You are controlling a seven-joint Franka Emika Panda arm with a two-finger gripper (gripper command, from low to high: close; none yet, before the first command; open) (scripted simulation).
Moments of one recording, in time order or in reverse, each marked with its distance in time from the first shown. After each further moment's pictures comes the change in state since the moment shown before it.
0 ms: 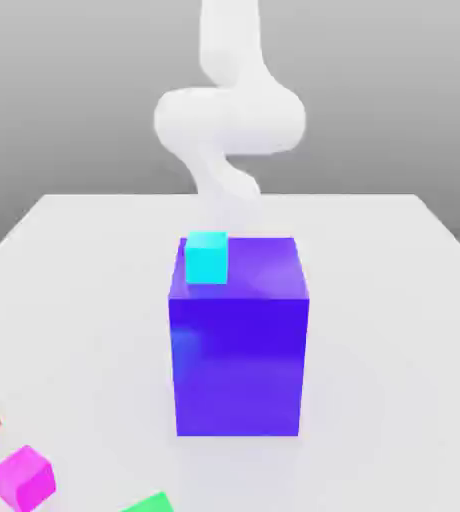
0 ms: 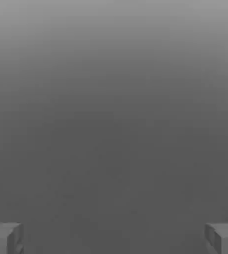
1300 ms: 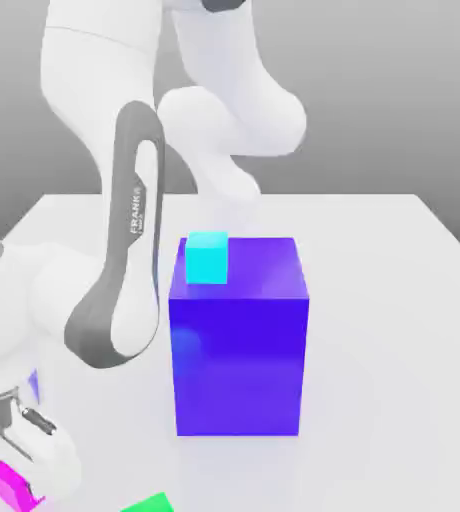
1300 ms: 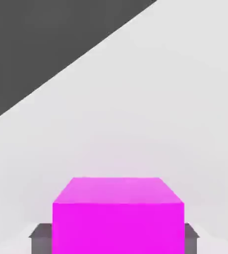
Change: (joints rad) arm -0.251 1.226 -0.161 0.035 0.239 0.438 -0.040
